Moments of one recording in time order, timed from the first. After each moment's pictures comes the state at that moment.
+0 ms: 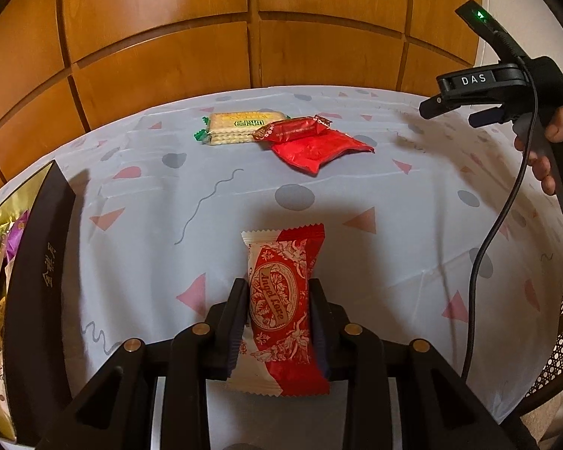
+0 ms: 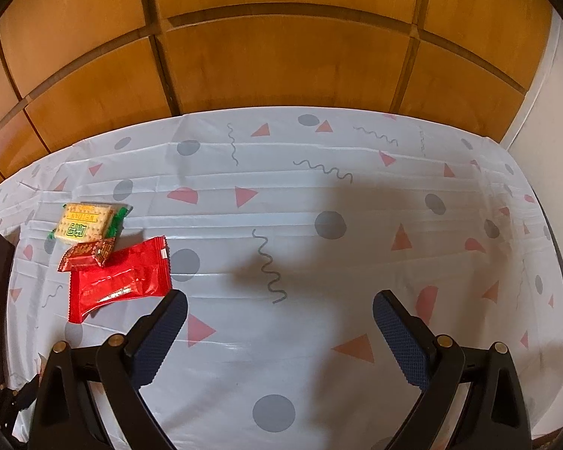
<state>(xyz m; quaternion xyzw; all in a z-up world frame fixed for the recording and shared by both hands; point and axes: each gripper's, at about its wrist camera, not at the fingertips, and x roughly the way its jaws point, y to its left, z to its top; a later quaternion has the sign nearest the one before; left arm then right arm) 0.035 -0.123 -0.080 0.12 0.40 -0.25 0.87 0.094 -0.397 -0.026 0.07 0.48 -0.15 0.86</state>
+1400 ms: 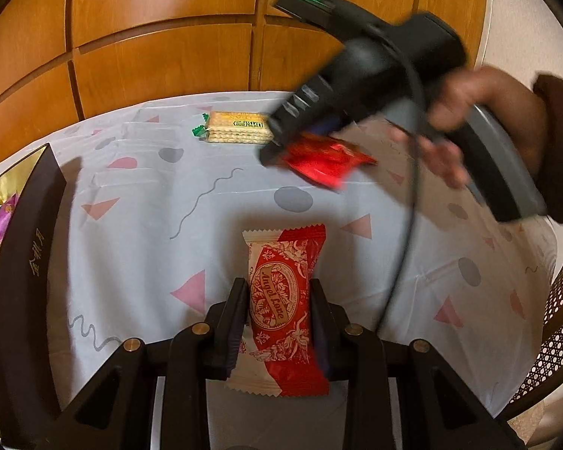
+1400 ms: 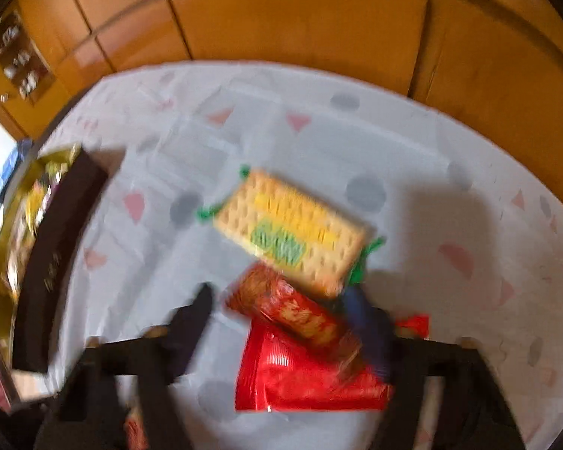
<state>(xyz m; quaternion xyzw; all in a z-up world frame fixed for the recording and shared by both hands) 0.039 -0.108 -0.083 0.07 0.41 -0.28 0.87 0.206 -0.240 -0.066 -0.02 0.55 0.12 0.82</state>
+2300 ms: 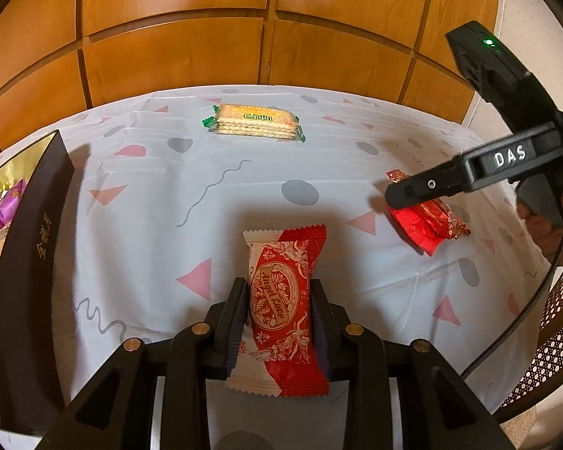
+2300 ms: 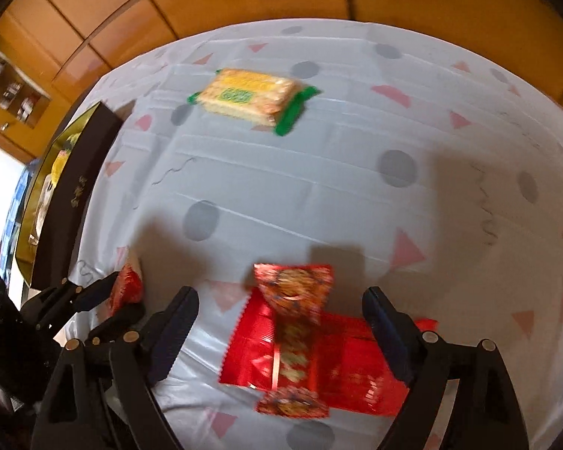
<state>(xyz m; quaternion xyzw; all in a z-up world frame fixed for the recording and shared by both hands) 0.046 -0.109 -0.083 0.06 0.42 -0.26 0.87 0.092 -0.309 -0.068 0.07 0.59 0.11 0.80</state>
